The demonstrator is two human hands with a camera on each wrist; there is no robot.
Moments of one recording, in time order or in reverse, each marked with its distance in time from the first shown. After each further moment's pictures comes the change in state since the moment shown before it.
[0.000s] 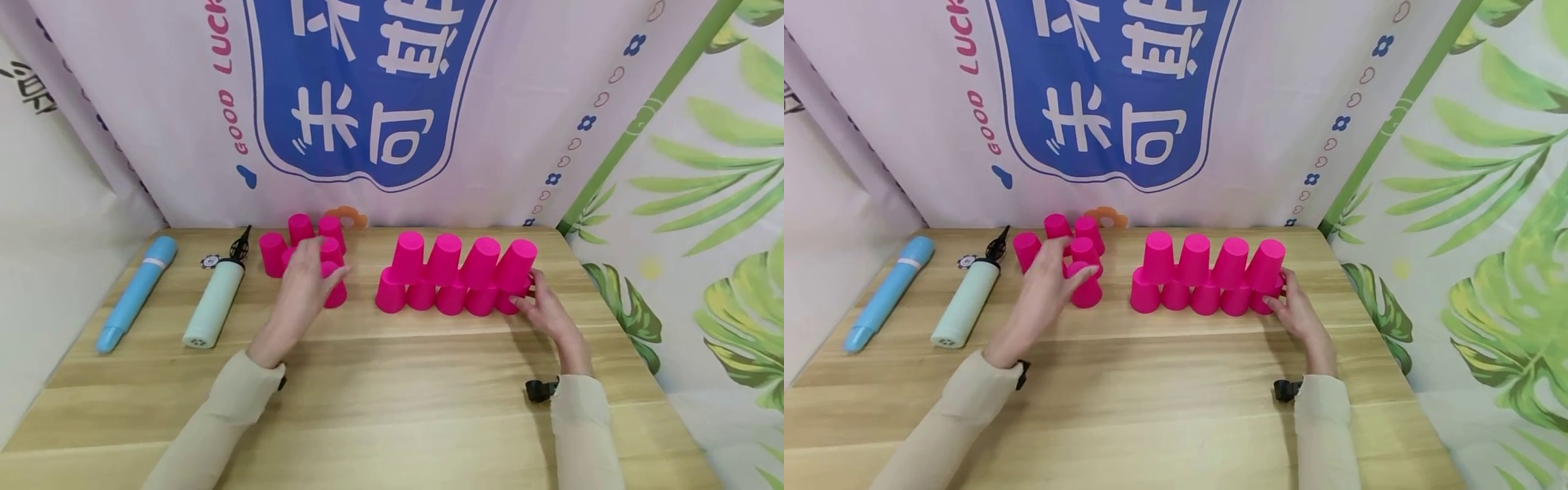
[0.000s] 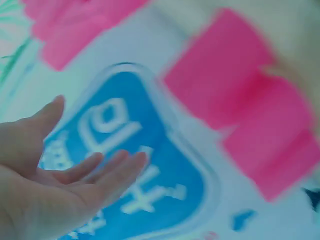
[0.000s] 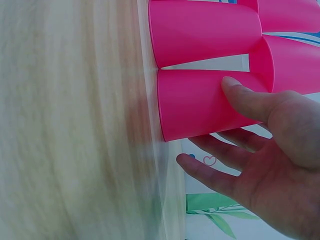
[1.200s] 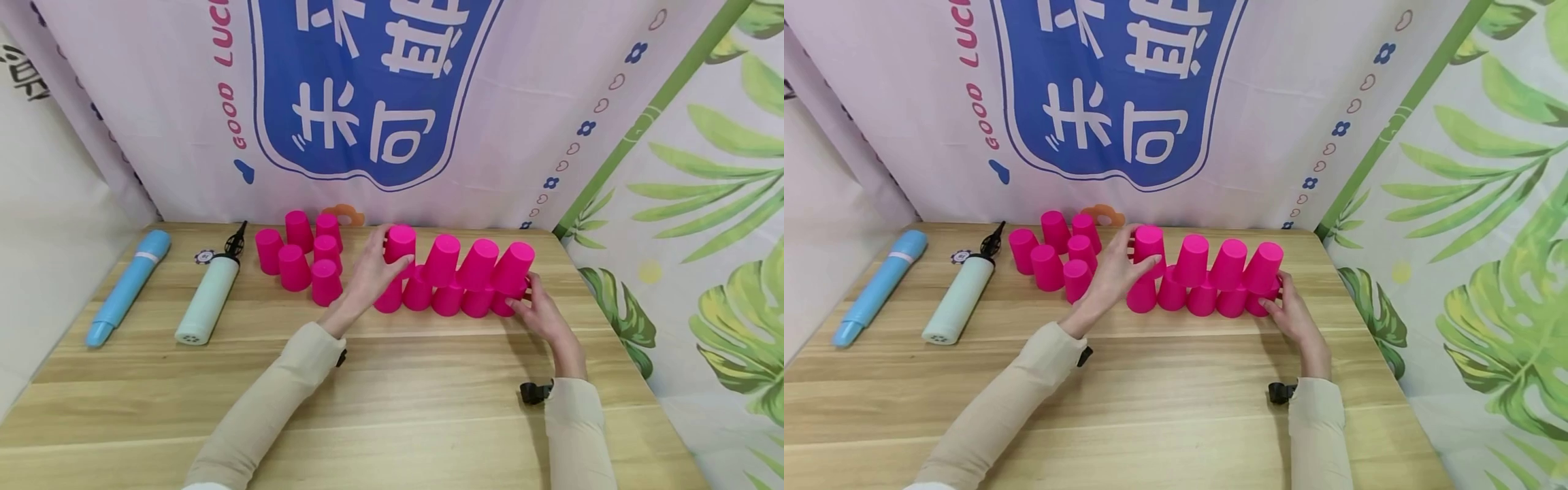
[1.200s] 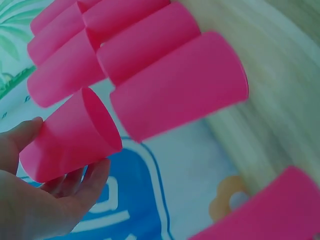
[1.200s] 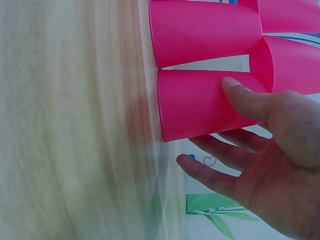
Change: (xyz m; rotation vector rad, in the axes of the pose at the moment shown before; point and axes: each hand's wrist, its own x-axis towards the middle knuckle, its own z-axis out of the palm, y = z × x) left_hand 0.040 0.046 0.070 -0.426 -0.075 -0.022; right_hand -0.001 -0.001 0.002 0.003 0.021 -0.014
